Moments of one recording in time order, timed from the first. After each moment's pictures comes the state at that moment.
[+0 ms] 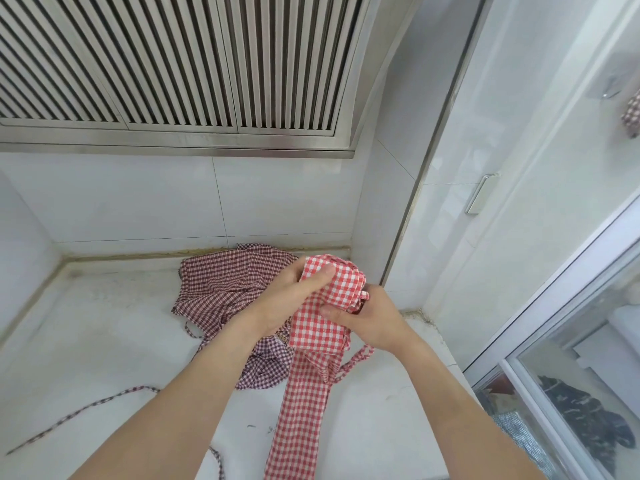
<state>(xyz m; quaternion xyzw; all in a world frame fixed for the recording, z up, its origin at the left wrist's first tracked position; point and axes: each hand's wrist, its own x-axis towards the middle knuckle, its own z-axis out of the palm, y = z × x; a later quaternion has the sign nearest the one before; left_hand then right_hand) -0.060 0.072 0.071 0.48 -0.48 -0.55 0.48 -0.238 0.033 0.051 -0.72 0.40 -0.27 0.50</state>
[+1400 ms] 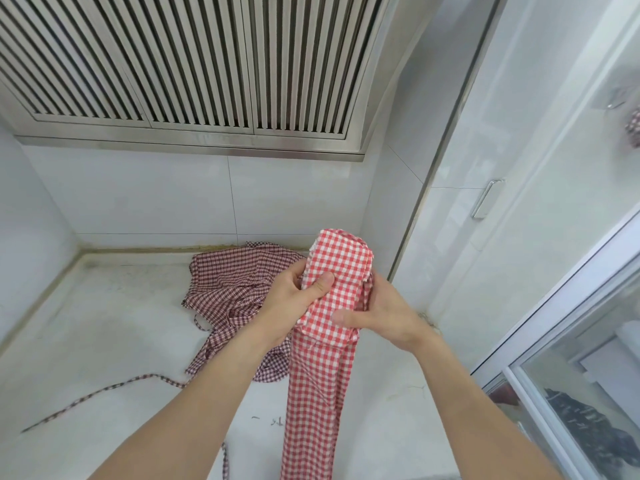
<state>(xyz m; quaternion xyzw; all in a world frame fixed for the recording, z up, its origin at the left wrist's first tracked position) -0.066 0.097 0.062 0.49 -0.42 -0.51 0.57 -0.247 0.046 0.076 -0.70 0.33 -0.23 0.58</state>
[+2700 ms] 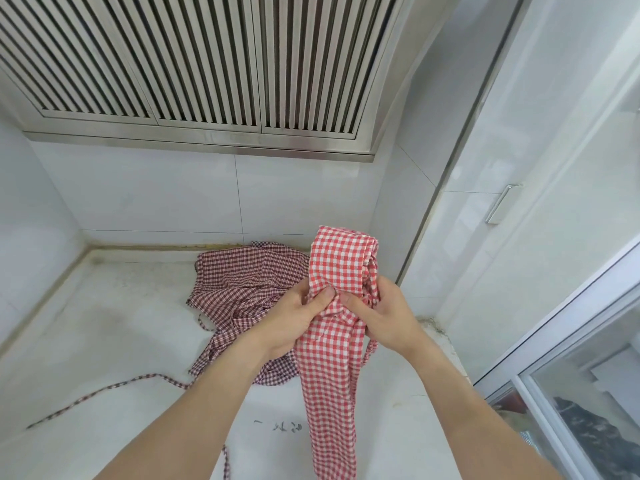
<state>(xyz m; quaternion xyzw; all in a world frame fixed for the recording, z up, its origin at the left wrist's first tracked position) -0.057 0.090 0.041 0.49 -0.39 -0.61 0.49 -0.232 0.033 0.056 -0.71 0.35 -0.34 0.51</state>
